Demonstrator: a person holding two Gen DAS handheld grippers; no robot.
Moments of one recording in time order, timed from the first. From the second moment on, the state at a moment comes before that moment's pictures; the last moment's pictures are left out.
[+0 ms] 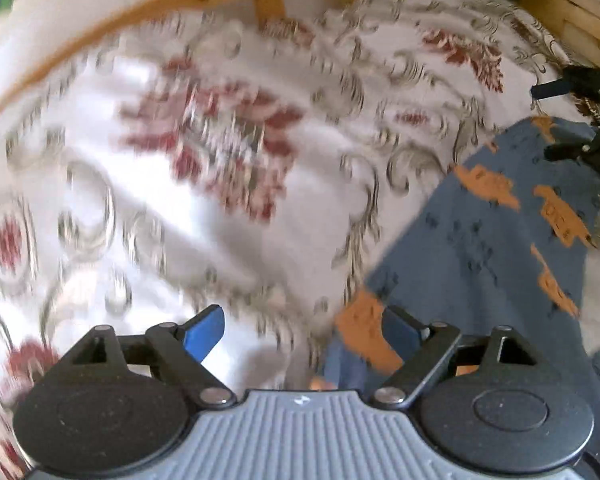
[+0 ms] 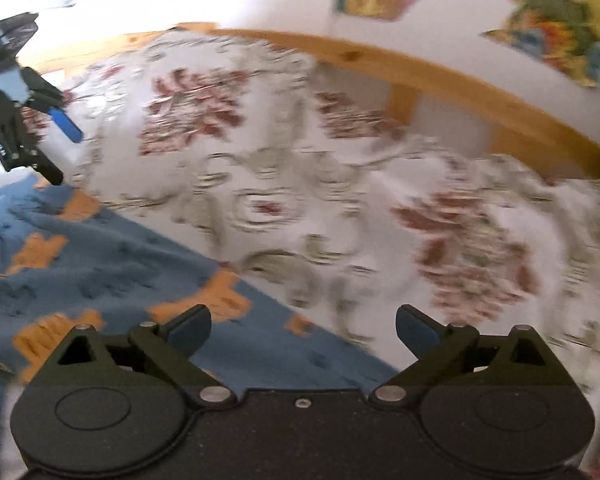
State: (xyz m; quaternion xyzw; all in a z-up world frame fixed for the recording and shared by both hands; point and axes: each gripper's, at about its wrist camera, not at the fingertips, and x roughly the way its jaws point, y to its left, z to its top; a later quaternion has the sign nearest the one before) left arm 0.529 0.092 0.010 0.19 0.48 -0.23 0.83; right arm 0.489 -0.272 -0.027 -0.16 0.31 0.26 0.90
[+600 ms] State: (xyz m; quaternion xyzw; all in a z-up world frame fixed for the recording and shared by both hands) left arm 0.521 0.058 -0.024 0.31 0.49 -0.22 0.78; right arm 0.553 -0.207 -0.065 -0.25 0.42 0.28 0.82
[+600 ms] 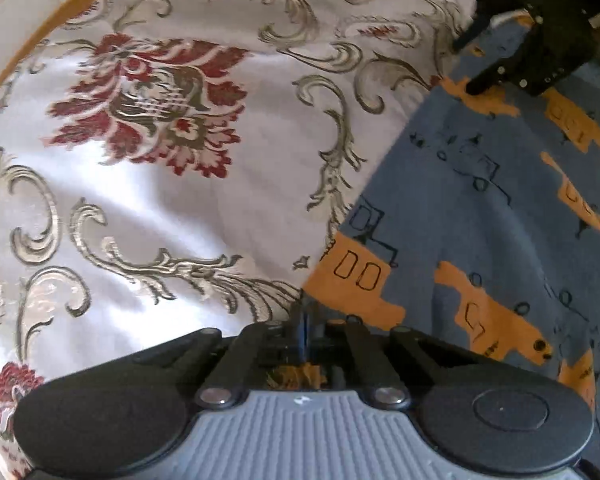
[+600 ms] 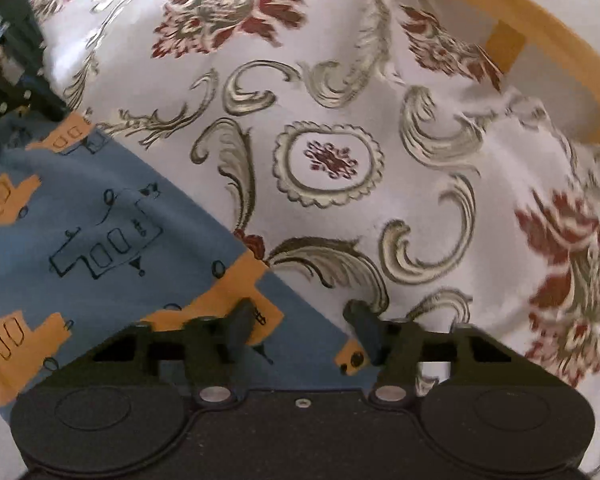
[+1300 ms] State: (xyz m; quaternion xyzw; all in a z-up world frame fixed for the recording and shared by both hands) left arm 0.437 0.053 0.013 0.35 0.33 -0.14 0.87; right arm 0.468 -0.228 -0.023 -0.24 0.29 0.26 0.89
